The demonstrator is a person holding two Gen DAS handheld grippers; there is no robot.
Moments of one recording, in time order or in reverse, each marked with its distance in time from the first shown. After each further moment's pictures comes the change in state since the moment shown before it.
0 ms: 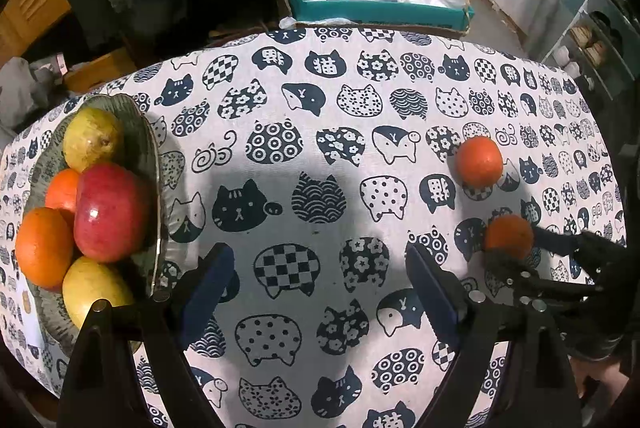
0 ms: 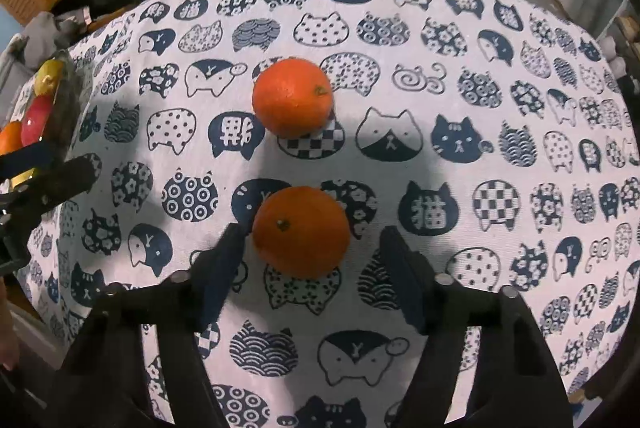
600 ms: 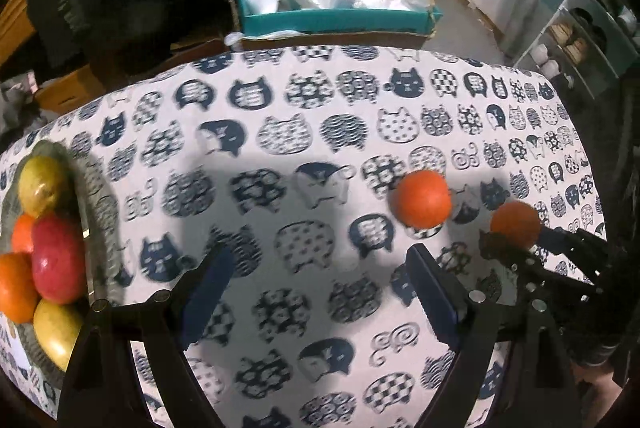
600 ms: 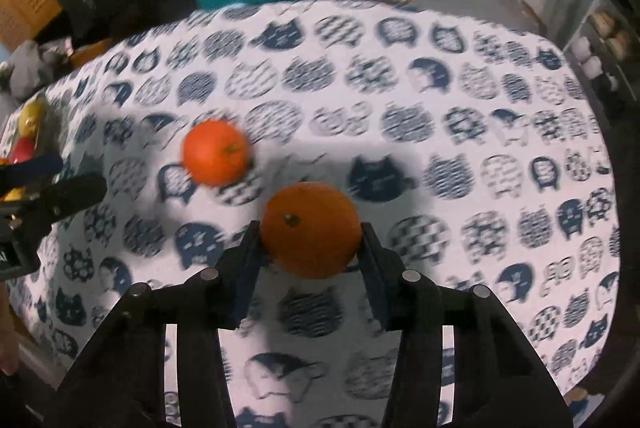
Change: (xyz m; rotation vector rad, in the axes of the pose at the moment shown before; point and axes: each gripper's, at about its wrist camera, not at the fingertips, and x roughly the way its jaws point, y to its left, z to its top) left arm 0.014 -0.051 0.033 0.035 0.001 -0.086; right arm -0.023 -0.047 0.015 0.048 -0.106 -0.081
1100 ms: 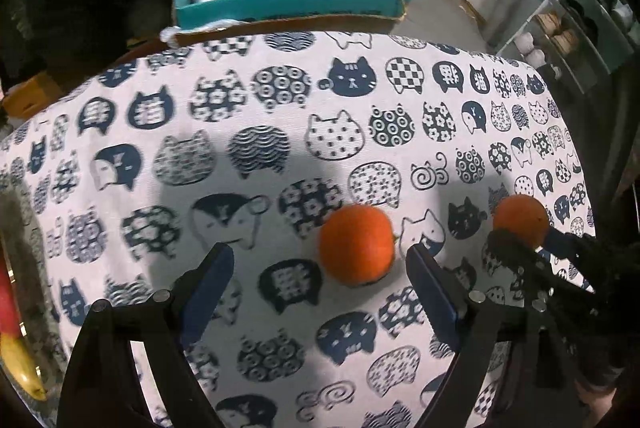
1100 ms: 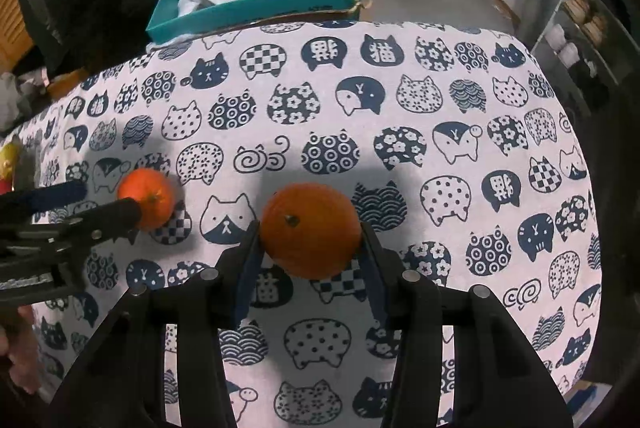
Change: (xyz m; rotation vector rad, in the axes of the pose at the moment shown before) left arm 0.047 -0.047 0.028 0.021 0.057 -0.080; right arm 0.001 -0.044 0.014 0.075 -0.032 -0.036
